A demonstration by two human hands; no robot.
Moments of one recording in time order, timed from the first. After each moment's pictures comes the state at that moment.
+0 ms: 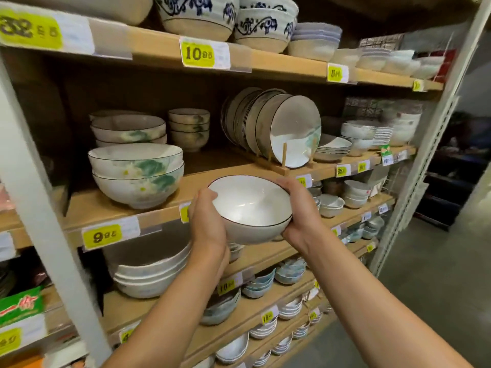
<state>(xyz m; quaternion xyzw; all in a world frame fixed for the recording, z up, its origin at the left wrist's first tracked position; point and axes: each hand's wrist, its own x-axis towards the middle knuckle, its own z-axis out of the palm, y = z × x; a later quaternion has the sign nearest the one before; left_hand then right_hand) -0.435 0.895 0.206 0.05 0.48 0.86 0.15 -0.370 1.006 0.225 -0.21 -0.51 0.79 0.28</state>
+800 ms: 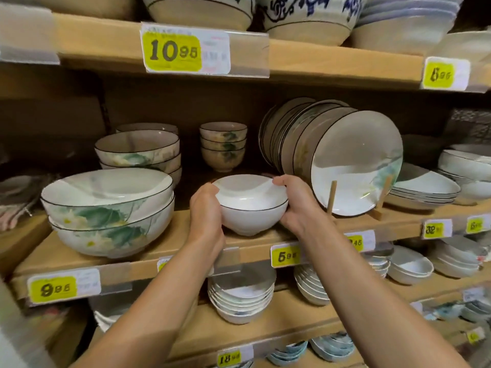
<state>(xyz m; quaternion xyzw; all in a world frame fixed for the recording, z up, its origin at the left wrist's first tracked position) -0.567 0.995 0.232 -0.03 0.53 0.85 0.00 -0.542 1.125 0.249 -0.19 -0.51 0.83 0.15</state>
